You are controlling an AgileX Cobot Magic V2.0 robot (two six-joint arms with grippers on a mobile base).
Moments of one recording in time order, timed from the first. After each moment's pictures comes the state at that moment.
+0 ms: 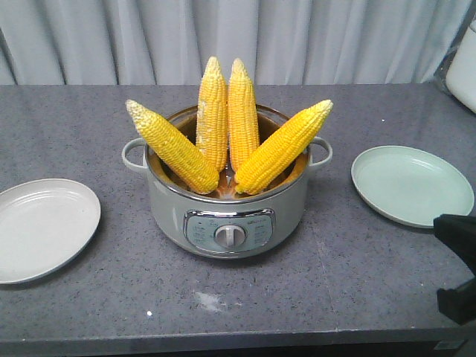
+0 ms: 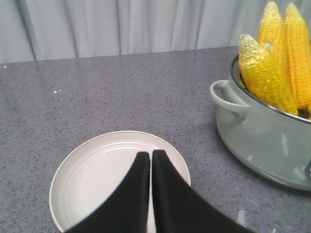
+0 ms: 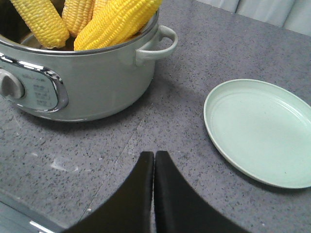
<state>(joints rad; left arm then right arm) -0.08 0.52 -0.61 -0.06 0.51 0.04 0.19 0.69 -0.64 0.30 0.56 -0.45</state>
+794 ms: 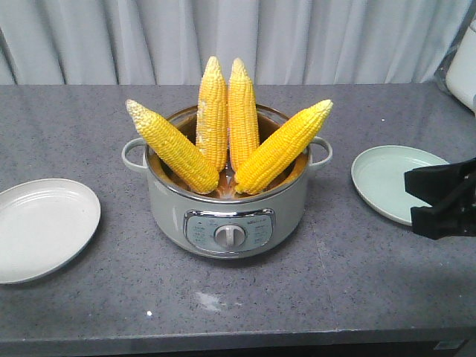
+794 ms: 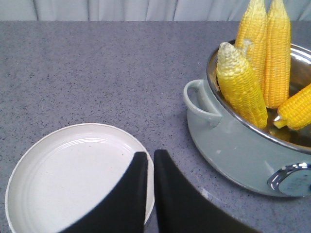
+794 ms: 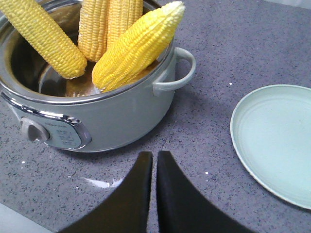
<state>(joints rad) -0.09 0.83 -0.91 -0.18 0.70 0.06 0.19 0.91 -0.89 0.37 0.71 -0.37</state>
